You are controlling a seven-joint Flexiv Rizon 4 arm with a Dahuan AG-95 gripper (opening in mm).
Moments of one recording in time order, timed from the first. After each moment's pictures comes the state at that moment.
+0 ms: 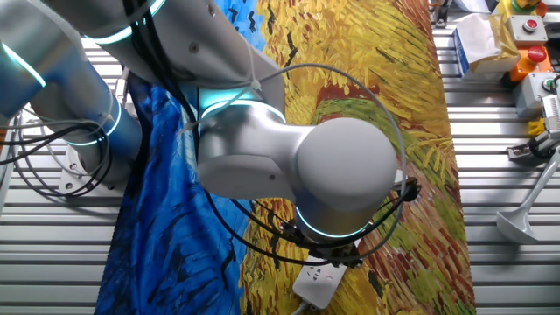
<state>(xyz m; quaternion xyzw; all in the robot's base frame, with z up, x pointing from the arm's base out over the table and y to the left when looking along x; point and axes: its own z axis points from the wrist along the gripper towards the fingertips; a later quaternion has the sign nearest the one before) 0.434 -0.226 0.030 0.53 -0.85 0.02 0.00</state>
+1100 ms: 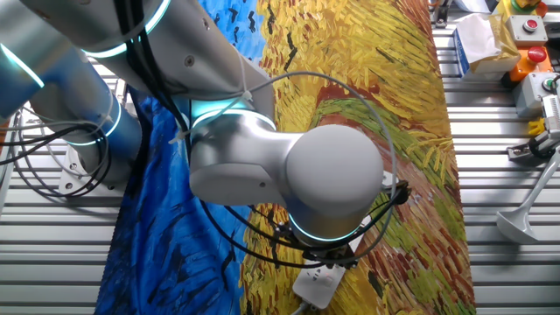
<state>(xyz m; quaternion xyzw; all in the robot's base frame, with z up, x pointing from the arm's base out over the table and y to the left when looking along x) 0.428 -0.226 0.020 0.53 -0.85 0.02 -0.01</state>
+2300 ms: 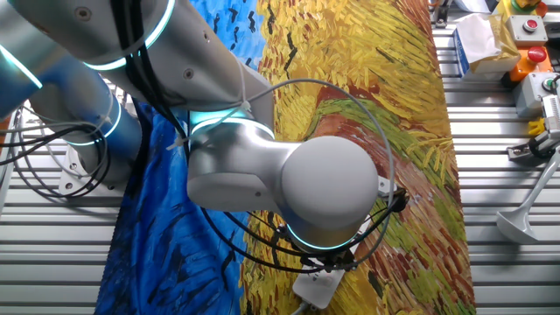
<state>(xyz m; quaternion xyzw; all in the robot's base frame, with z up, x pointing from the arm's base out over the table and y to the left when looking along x) 0.430 -0.227 0.014 0.53 -0.85 0.02 -0.02</state>
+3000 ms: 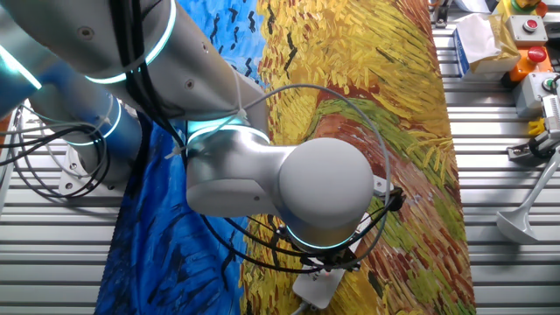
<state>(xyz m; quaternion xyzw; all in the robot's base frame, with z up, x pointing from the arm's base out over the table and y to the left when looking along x) 0.430 -0.226 0.008 0.53 -0.85 0.02 -0.02</state>
